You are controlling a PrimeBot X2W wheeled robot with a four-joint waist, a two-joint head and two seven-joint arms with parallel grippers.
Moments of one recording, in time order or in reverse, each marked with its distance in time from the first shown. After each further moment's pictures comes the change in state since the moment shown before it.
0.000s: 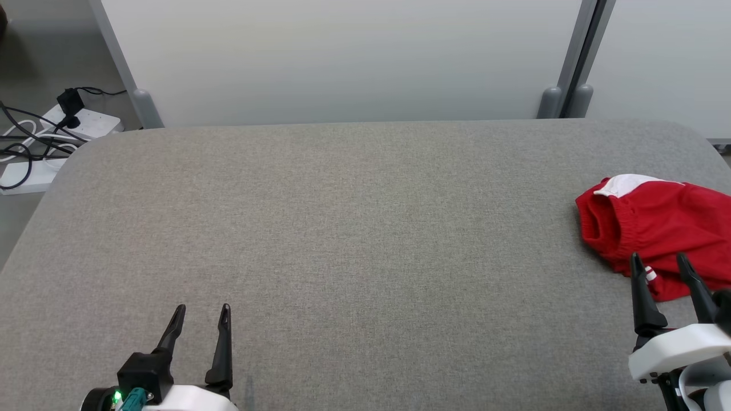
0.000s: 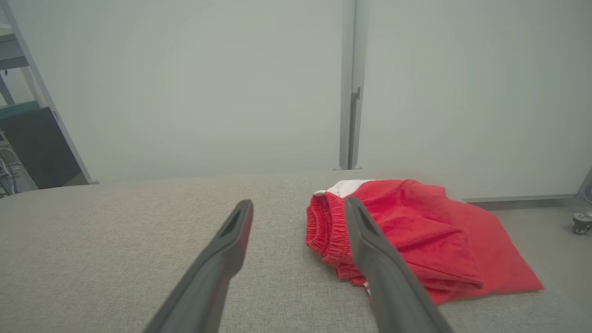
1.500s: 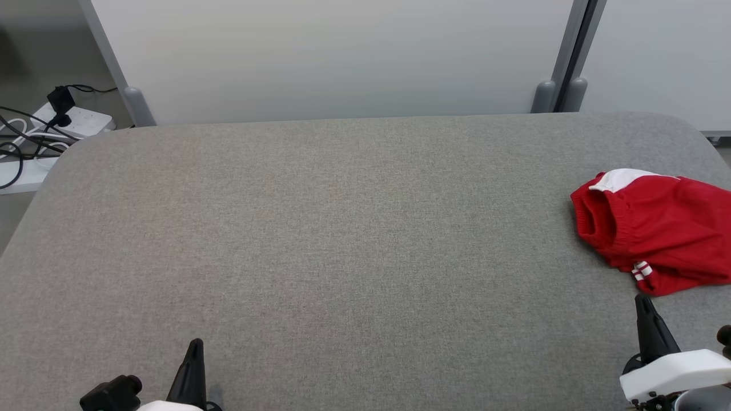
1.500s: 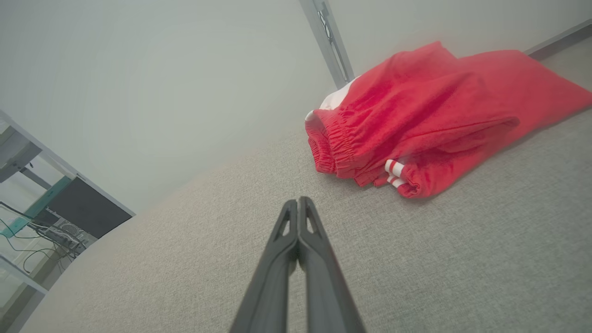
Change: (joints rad) left arm 0.045 -0.018 0.022 0.047 -0.437 -0.036 0.110; right arm 0.061 0.065 -0.001 0.032 0.379 -0.001 0.081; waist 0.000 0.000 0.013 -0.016
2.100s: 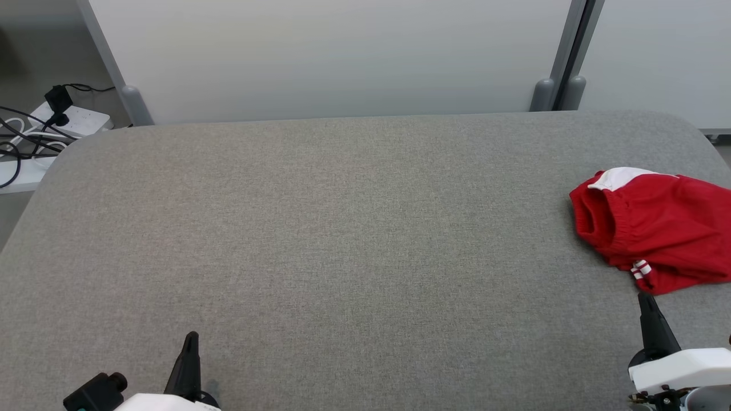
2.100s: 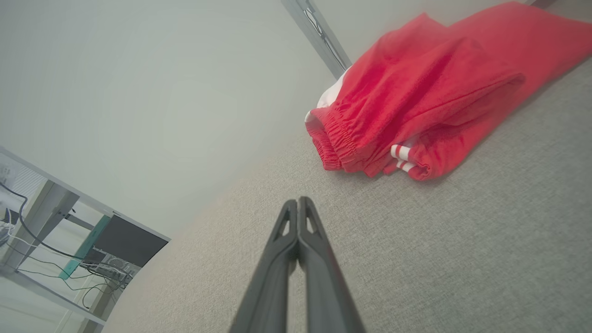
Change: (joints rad) left arm -0.016 0.001 0.014 -0.015 -0.202 -0.016 0.050; right arm 0.000 0.010 -0.017 -0.021 0.196 0.000 0.042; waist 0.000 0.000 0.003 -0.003
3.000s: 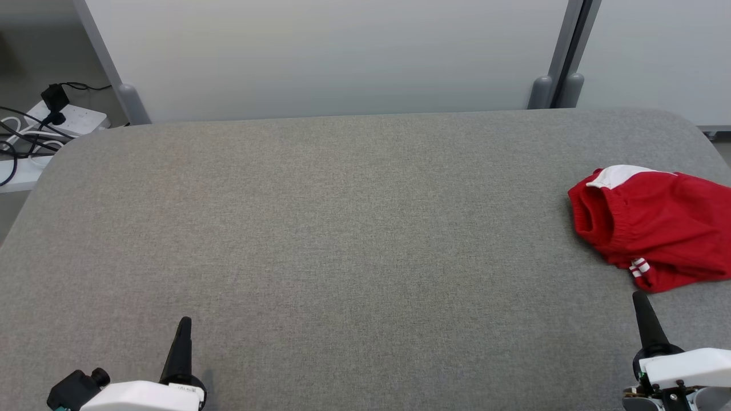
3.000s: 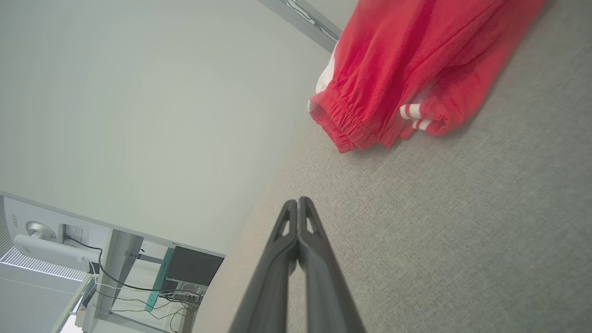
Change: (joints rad) left arm -0.026 0.001 0.024 -0.022 -0.308 -0.018 0.074; right arm 0.000 0.021 -0.012 -0.019 0.289 0.000 0.062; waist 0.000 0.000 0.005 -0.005
